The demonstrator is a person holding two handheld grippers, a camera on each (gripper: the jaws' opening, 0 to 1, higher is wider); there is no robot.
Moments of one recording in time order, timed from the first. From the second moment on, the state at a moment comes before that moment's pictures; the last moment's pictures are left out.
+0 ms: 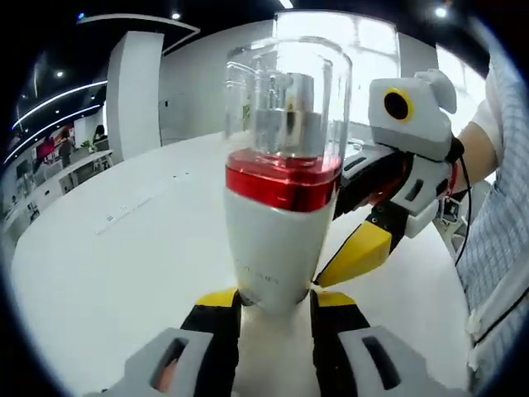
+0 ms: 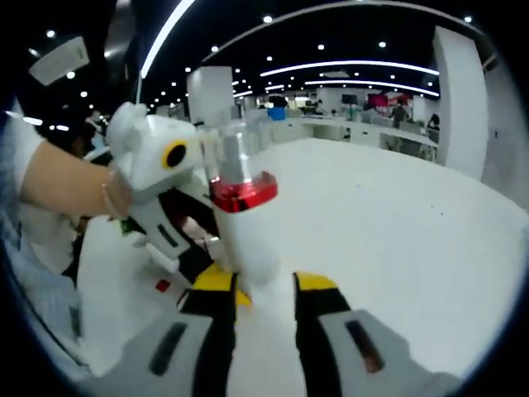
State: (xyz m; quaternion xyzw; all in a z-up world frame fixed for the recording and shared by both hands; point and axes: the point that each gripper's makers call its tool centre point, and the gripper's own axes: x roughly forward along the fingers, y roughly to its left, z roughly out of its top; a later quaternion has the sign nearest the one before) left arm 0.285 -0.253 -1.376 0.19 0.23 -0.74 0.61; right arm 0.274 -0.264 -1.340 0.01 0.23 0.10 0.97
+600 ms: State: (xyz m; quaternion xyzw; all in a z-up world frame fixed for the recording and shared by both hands) left arm 0.286 -0.238 -1.367 0.18 0.23 -0.72 0.63; right arm 0.280 -0.276 -1.344 0.00 0.24 0.07 0.97
